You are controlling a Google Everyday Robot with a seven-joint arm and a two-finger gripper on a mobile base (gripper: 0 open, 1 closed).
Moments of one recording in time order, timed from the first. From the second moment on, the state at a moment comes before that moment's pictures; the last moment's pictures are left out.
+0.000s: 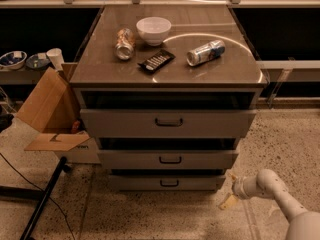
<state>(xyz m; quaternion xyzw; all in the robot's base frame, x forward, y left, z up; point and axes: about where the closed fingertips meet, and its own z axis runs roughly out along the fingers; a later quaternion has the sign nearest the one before) 0.574 -0.330 0.195 -0.48 0.82 0.17 0.26</state>
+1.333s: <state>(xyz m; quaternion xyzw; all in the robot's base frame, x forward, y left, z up) 0.574 -0.317 0.162 -0.47 0.82 0.21 0.26</state>
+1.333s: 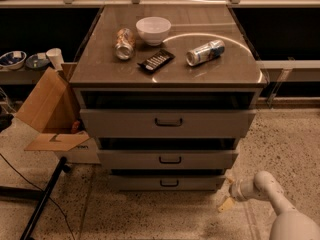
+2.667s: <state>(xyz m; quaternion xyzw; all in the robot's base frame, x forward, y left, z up) 0.594 -0.301 0.164 -0.44 0.83 0.23 0.26</state>
